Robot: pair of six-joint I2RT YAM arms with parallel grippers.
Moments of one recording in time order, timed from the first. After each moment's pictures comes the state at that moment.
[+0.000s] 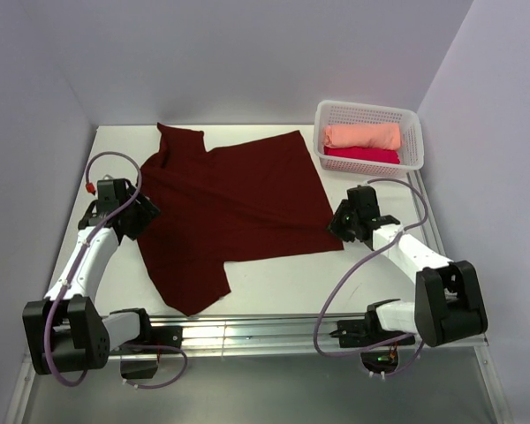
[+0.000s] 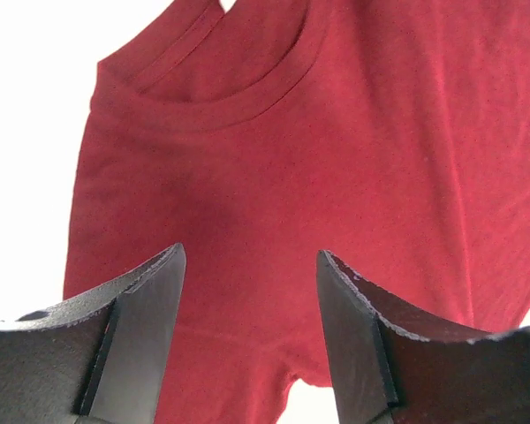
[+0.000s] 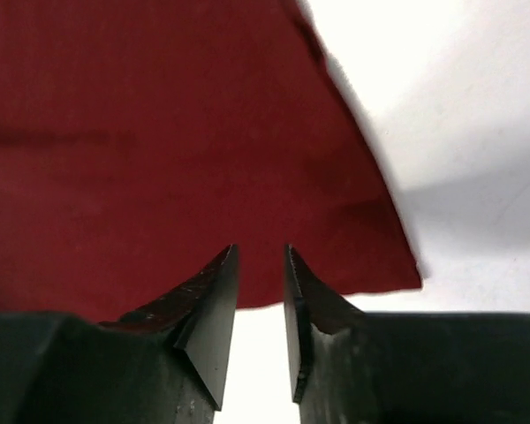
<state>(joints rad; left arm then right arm) 0.07 1.17 0.80 -0.47 0.01 -0.75 0.19 1.28 0.64 -0.27 -0.06 0.73</state>
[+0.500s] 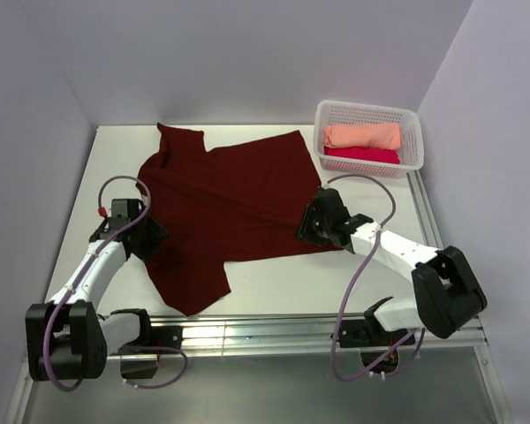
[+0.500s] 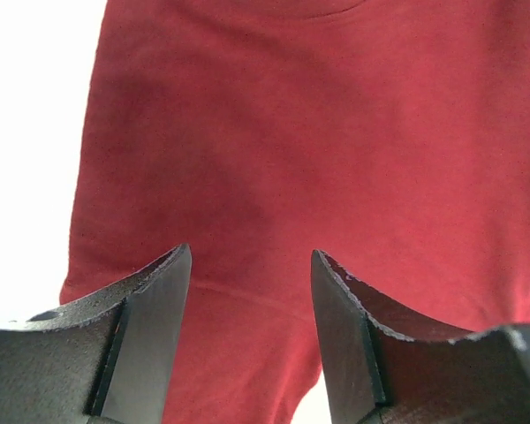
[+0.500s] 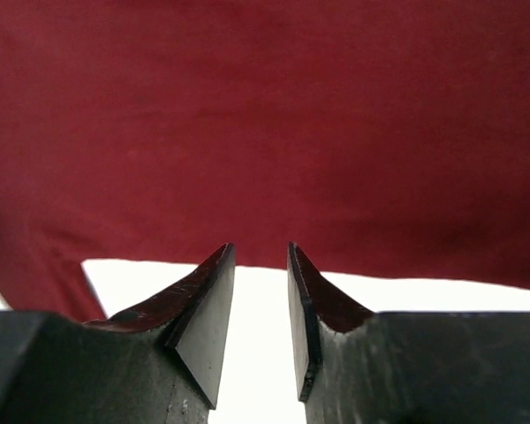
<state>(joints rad) 0.01 1.12 0.63 -0.50 -0.01 -0.85 0.50 1.32 0.69 -0.25 -0.04 0.75</state>
